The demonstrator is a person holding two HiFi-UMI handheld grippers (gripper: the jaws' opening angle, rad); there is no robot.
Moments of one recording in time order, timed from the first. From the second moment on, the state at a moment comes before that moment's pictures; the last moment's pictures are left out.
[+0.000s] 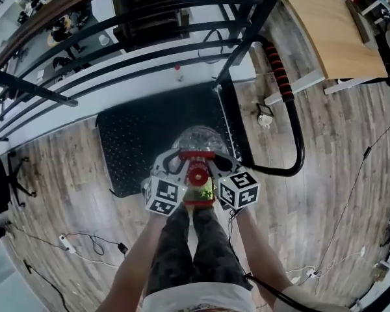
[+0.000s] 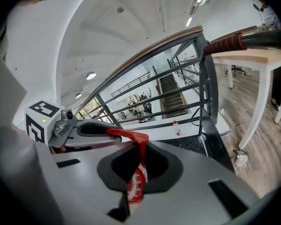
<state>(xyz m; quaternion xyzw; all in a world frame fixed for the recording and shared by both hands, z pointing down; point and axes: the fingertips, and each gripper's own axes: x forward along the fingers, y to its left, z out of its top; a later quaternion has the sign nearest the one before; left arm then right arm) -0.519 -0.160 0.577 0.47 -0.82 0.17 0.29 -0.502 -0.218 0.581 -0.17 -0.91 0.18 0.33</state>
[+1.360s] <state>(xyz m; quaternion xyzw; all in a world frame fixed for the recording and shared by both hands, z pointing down) -0.655 -0.221 0.638 0.49 -0.83 0.08 0.26 -0.652 -0.284 0.653 -0.13 -0.93 0.17 0.30</state>
